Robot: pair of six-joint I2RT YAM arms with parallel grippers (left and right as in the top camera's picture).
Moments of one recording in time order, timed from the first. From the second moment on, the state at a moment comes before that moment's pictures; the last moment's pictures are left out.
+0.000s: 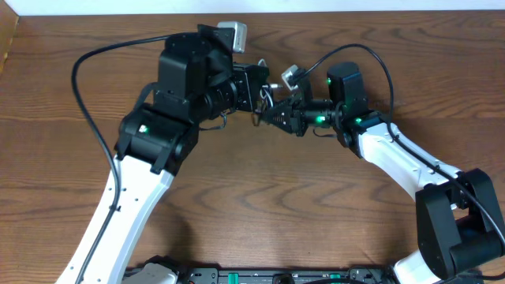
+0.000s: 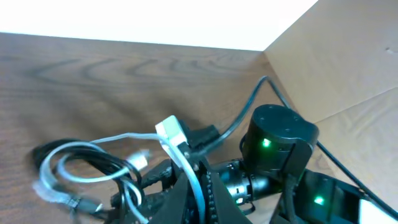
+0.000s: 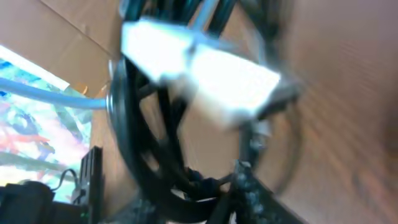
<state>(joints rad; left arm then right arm) -0.39 1.33 1.43 -0.58 0.39 -0.43 0.38 1.74 1.04 0.15 -0.94 0.22</state>
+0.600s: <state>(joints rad) -0.23 1.20 1.43 -0.60 0.39 -0.44 0.32 1.73 1.05 -0.19 -0.57 0.51</state>
